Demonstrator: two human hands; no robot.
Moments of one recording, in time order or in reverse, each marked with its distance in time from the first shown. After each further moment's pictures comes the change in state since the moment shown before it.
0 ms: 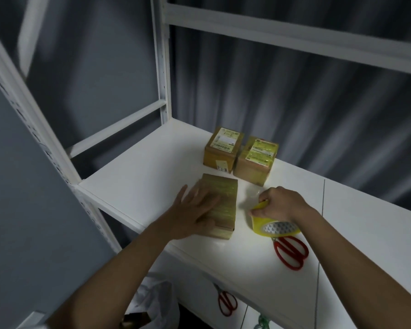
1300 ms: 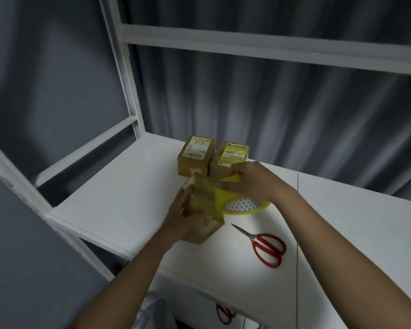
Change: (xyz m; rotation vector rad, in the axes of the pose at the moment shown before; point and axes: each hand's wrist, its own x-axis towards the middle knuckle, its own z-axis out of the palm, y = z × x) left_hand 0.042 0.045 -0.005 -1.202 0.267 -0.432; right_hand -0.011 0.001 -0.054 0.398 0.276 -0.261
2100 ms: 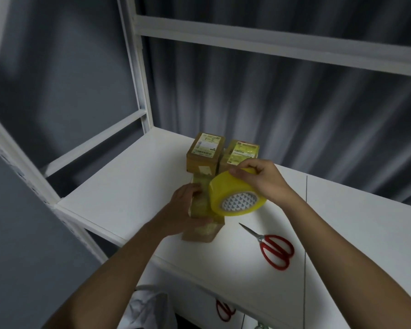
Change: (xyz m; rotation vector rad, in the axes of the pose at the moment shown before) left_hand 0.006 0.011 -0.035 0.577 -0.172 0.174; right_hand 0.003 -0.005 0.011 0.639 0.159 0.058
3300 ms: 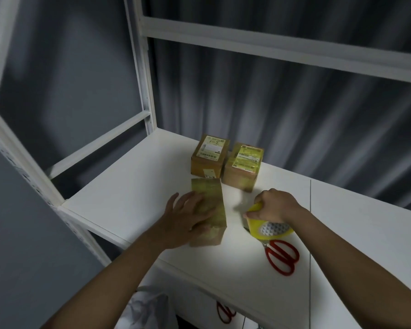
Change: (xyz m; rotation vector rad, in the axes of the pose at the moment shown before) left_hand -0.015 -0.020 -0.006 0.659 -0.065 0.260; right_hand 0.002 0.050 -0.003 -1.086 -0.307 0.295
